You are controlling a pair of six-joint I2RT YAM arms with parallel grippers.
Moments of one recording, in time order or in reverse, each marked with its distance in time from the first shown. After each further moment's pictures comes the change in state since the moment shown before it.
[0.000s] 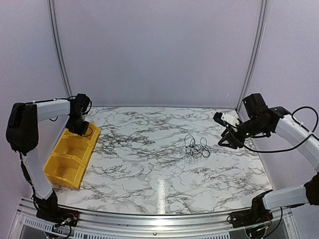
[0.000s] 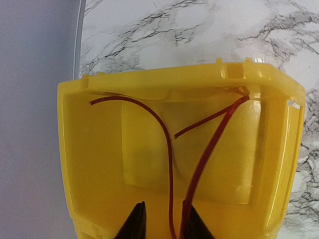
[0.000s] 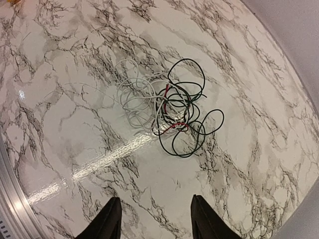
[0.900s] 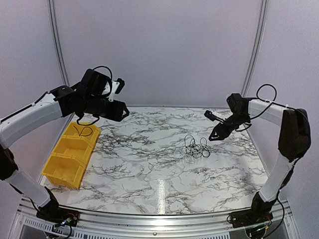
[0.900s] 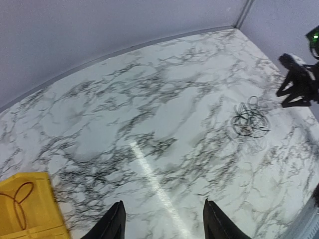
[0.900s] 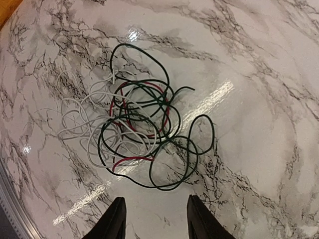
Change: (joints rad) left arm -0.510 -0.368 0.096 0.091 0.330 -0.192; right arm -0.119 0.562 0.276 0.017 -0.127 0.082
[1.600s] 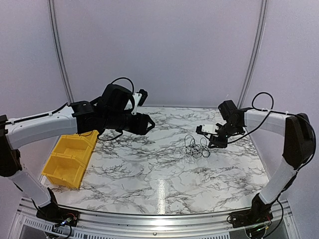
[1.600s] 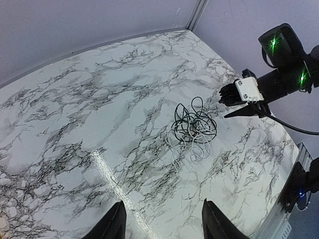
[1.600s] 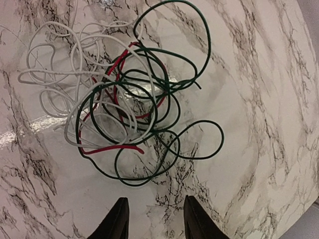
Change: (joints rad) left arm -0.240 0.079 -0.092 0.274 0.009 -0.171; right arm 0.142 -0.100 -0.212 0.208 0.296 -0.360
